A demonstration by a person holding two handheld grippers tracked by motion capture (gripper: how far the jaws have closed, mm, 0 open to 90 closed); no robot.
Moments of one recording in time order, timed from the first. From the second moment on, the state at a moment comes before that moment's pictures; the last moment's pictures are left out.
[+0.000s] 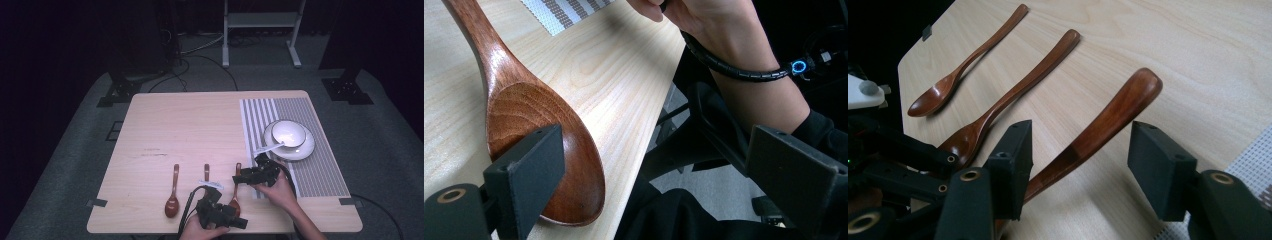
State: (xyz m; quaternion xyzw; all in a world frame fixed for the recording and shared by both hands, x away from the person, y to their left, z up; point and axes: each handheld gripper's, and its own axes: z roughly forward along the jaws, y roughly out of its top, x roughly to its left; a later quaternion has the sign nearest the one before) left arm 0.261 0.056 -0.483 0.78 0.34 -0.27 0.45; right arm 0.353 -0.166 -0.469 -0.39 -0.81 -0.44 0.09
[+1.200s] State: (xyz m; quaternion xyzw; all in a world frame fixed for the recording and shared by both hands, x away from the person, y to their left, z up) left arm 0.261 0.069 -0.466 0.77 0.32 -0.25 0.50; right arm 0.369 -0.175 -0.448 -0.43 -0.75 -0.47 0.16
